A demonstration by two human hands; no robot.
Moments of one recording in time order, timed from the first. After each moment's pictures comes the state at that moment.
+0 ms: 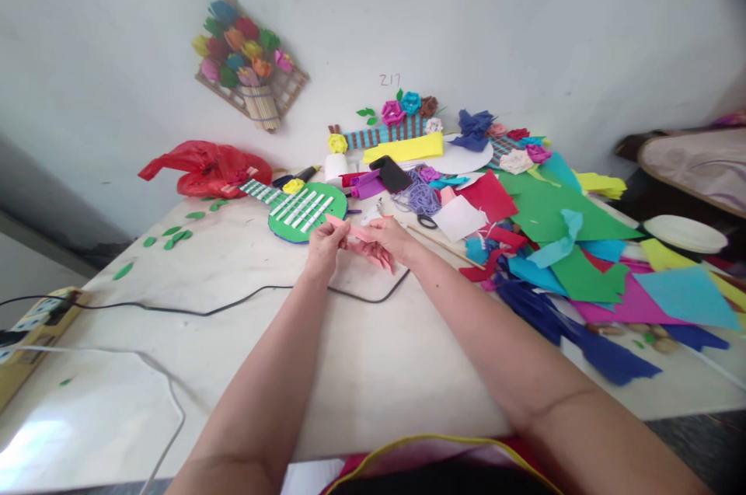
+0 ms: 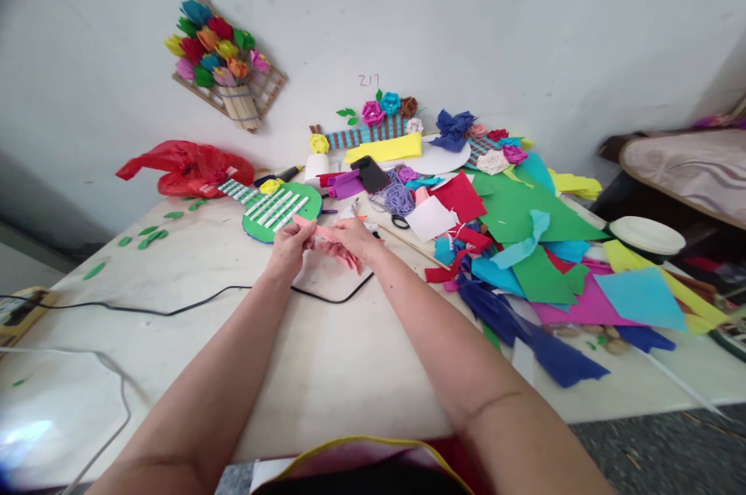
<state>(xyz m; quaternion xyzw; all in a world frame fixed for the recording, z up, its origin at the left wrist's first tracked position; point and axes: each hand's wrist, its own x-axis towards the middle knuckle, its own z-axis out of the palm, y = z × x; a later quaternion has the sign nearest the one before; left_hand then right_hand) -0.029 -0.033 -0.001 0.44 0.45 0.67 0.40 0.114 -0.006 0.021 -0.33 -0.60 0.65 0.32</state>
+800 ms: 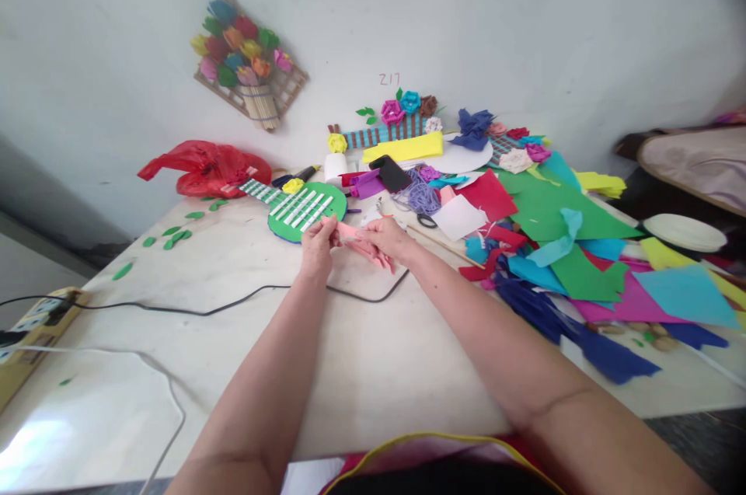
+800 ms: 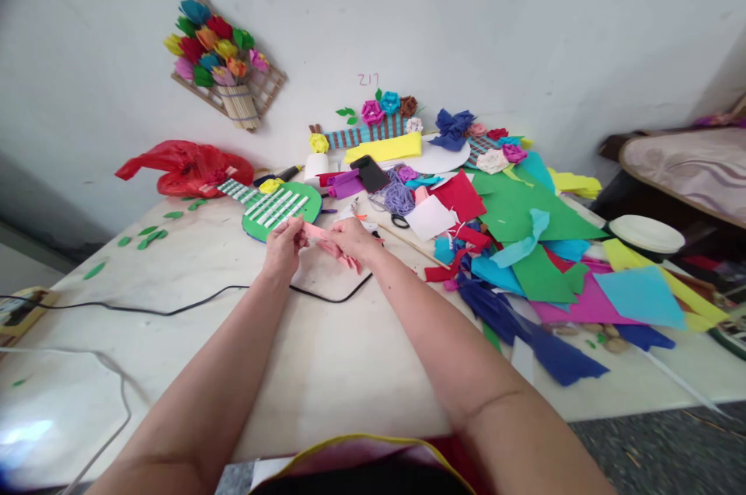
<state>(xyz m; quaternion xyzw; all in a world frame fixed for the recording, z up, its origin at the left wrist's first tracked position) -0.033 -0.035 0.002 0.38 0.43 0.72 0.39 0.116 -0.004 0.014 -0.34 -0.70 0.55 0.32</state>
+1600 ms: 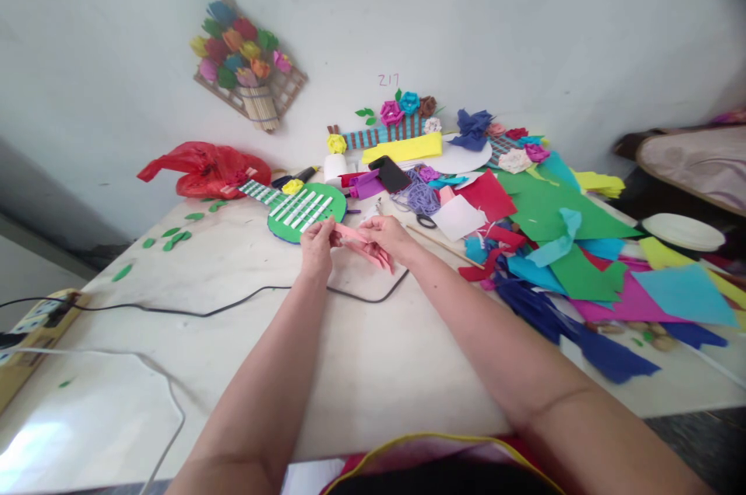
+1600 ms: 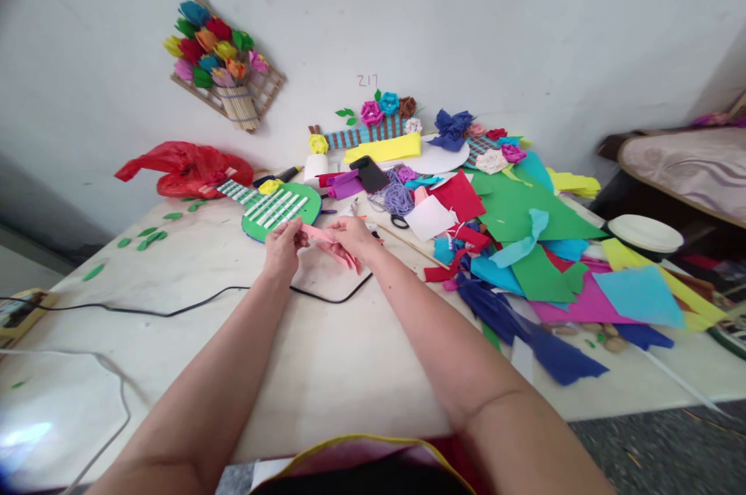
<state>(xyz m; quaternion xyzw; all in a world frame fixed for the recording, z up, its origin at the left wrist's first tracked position) -0.035 -0.033 0.000 0.36 0.45 0.73 0.37 0.111 0.000 0.013 -0.34 -0.60 0.63 0.36</state>
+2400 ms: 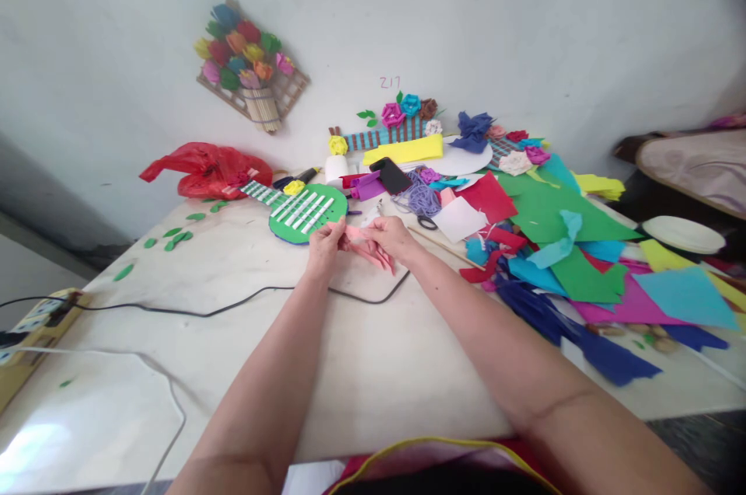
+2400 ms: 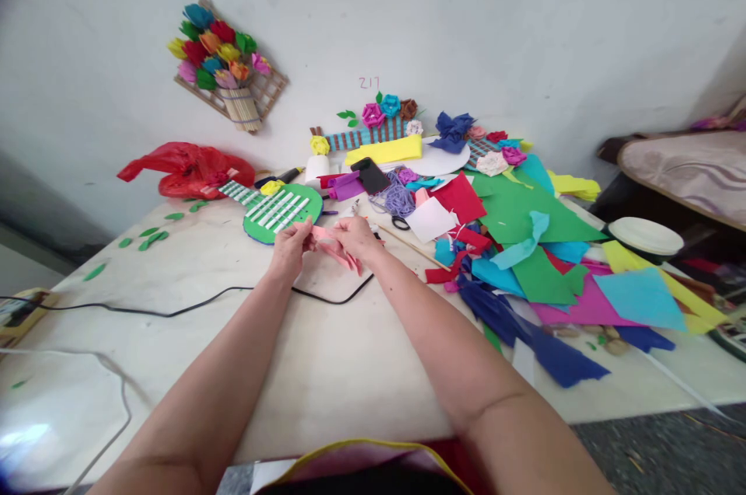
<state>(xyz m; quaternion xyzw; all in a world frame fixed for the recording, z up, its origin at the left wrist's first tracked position) -0.030 -0.032 -0.003 0.43 0.47 0.67 0.39 0.114 -0.005 0.020 -0.39 -0.68 0.50 0.36</state>
